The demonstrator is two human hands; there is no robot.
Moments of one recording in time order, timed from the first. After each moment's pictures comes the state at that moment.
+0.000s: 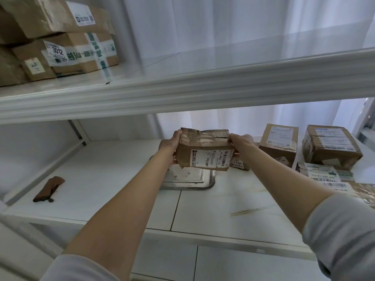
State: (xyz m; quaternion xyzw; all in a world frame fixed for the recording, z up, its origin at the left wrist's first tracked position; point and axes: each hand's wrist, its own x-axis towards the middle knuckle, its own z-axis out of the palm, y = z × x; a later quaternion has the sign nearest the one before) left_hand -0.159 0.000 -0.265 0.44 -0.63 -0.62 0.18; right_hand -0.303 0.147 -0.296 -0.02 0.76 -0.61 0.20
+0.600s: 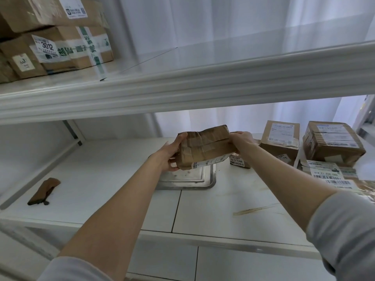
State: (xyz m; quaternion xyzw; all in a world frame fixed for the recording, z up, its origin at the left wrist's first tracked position) left_hand -0.153 -0.017 -0.278 0.40 -0.64 -0.65 0.06; right_hand -0.305 0.141 -0.302 -0.05 0.75 -0.63 0.19
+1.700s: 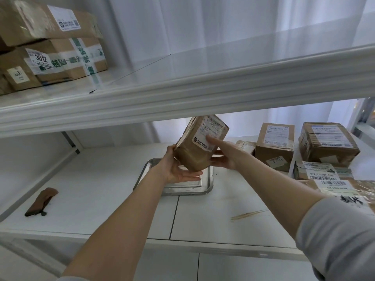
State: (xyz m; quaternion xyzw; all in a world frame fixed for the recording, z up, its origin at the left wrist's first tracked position) left_hand -0.160 -0.005 -0.295 0.36 -0.42 -0.83 -0.04; right_hand -0.287 0.137 -0.305 -0.10 0.59 -0.69 0.41
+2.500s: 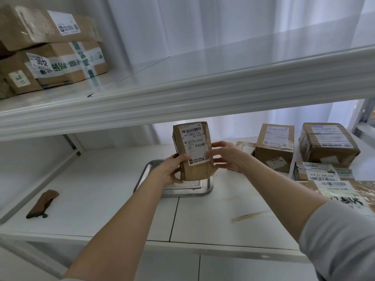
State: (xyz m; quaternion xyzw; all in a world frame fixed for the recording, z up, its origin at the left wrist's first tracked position) left_hand -0.156 -0.001 -0.299 0.36 -0.63 -0.68 0.05; right_hand -0.295 0.139 -0.310 -0.18 0.68 -0.59 0.39
